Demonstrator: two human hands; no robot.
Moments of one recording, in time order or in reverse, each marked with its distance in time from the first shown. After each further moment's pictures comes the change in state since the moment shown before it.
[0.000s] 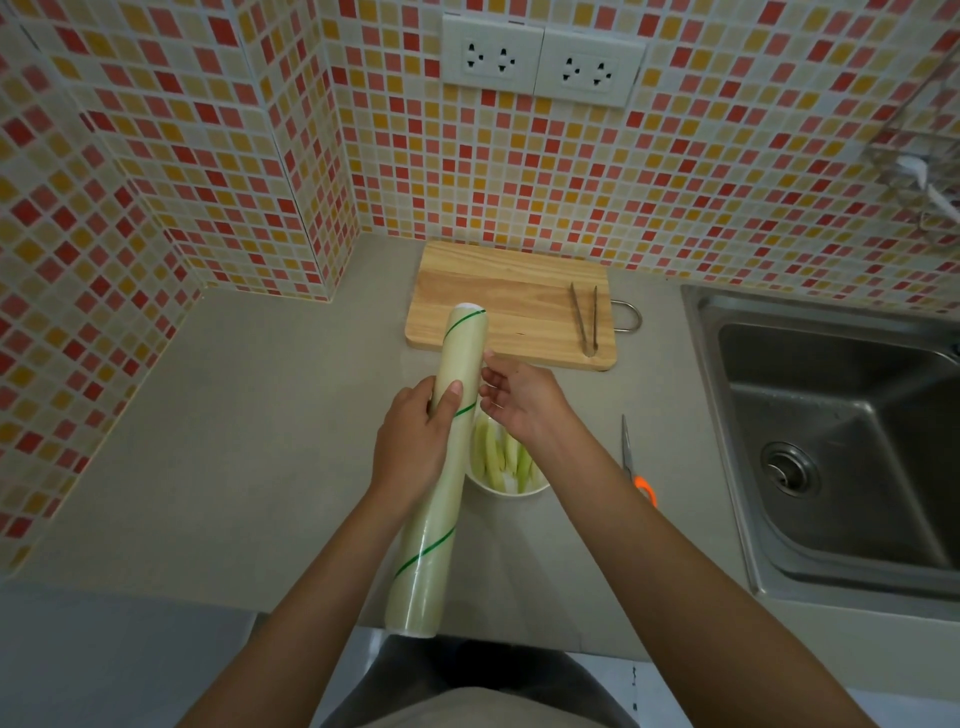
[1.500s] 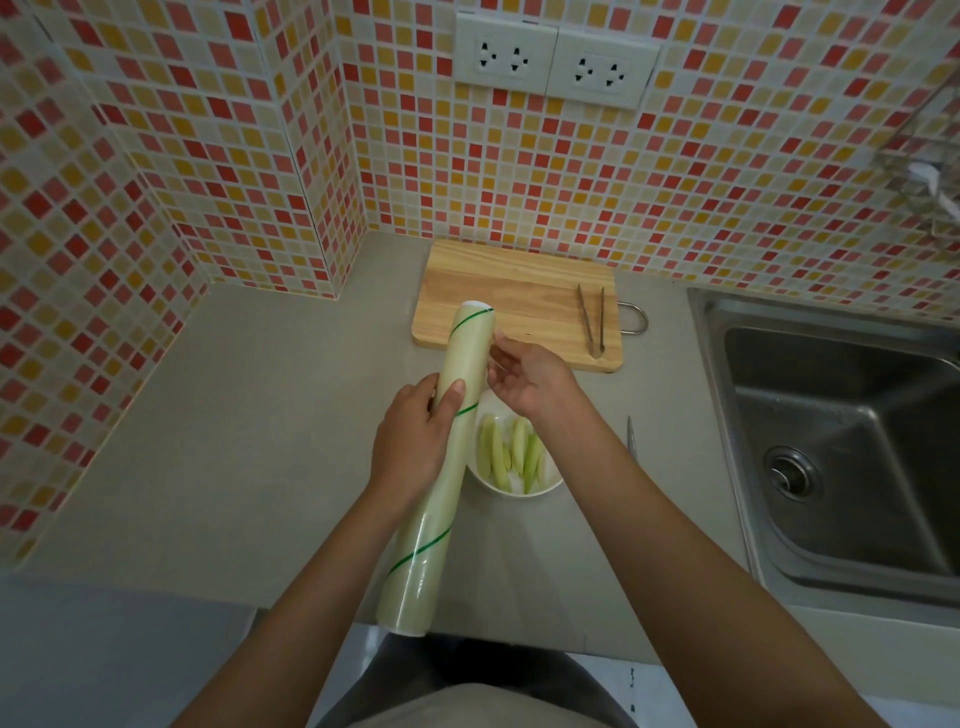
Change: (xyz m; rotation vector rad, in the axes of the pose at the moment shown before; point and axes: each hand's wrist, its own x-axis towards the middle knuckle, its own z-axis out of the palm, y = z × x) left_hand 0.000 -0.004 -0.009 -0.014 0.000 0.021; right_hand 0.008 -0.017 0.011 0.137 -0.017 0.043
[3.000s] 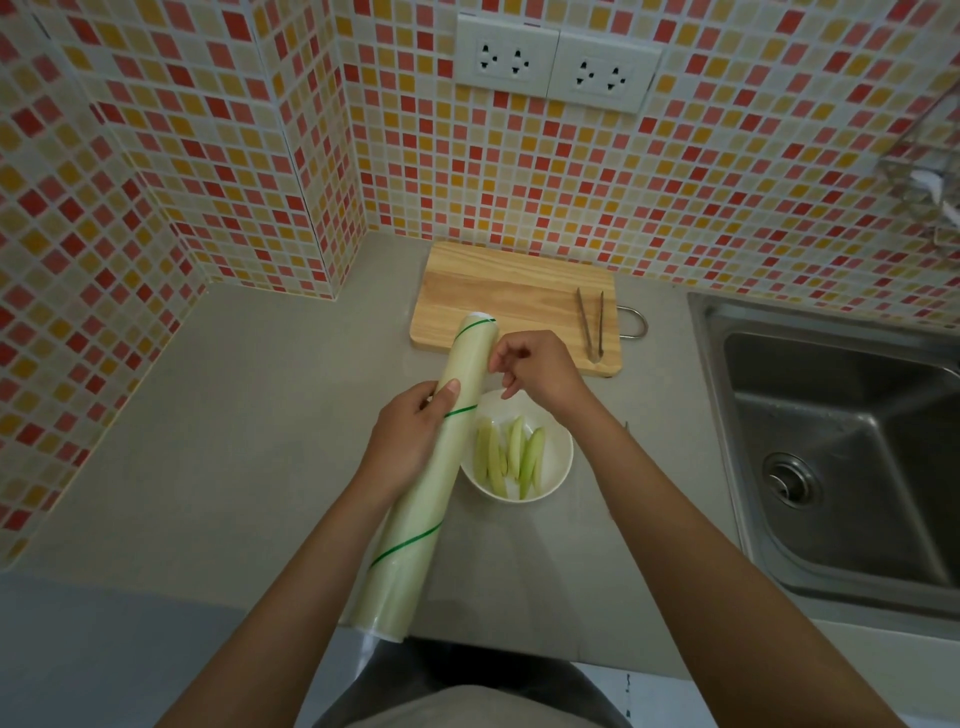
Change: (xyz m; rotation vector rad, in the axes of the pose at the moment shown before) left_hand 0.008 0.004 -0.007 -0.210 -0.120 -0.105; right_hand 0.006 -0.015 -0.024 -1.019 -0.144 -0.605
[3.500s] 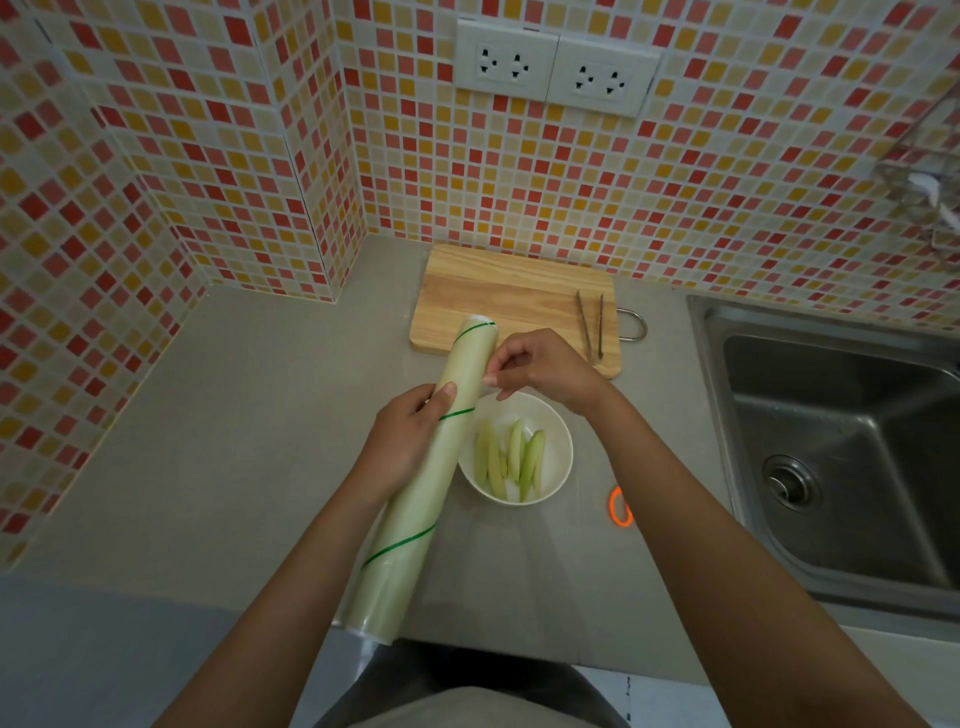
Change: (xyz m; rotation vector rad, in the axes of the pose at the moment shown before) left_hand 0.002 -0.001 -0.006 -0.061 -0.056 0.004; right_hand 0.003 -0.004 -0.018 0.112 -0.318 -0.056
